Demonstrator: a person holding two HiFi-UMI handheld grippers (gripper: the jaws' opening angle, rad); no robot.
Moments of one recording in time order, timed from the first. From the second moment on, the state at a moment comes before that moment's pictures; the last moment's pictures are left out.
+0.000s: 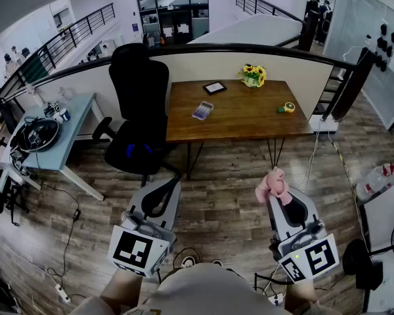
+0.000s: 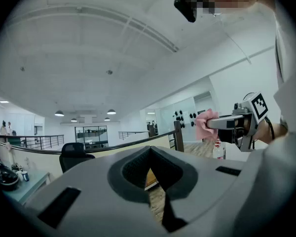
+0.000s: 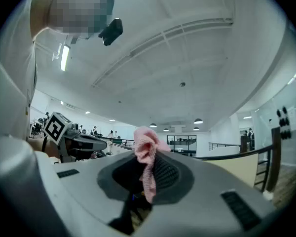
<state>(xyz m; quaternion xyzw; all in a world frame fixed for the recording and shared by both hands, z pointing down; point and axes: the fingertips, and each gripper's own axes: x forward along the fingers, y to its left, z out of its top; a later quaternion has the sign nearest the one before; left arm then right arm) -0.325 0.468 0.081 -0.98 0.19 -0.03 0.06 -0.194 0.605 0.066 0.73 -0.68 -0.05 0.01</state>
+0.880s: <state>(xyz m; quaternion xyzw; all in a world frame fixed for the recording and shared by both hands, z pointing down) -0.303 0.519 0.091 -0.96 0.26 0.02 0.09 -0.155 0.657 0.099 0.72 -0.69 -0.02 -0.02</state>
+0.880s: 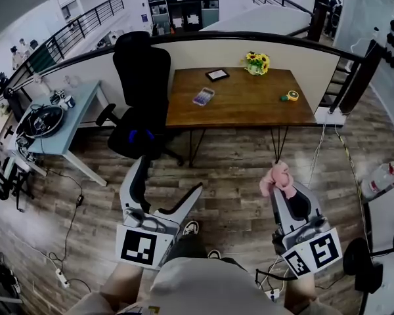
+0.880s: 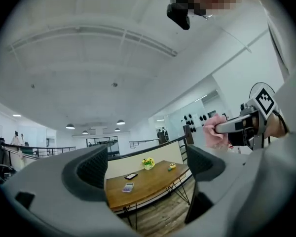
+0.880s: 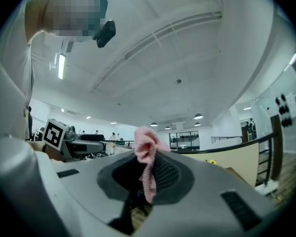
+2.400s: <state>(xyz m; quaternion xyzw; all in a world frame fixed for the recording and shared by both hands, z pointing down) -0.173 0.227 0.138 -0.98 0.21 -0.02 0.06 -0.042 0.369 0.145 0.72 -0.69 0.06 -0.01</state>
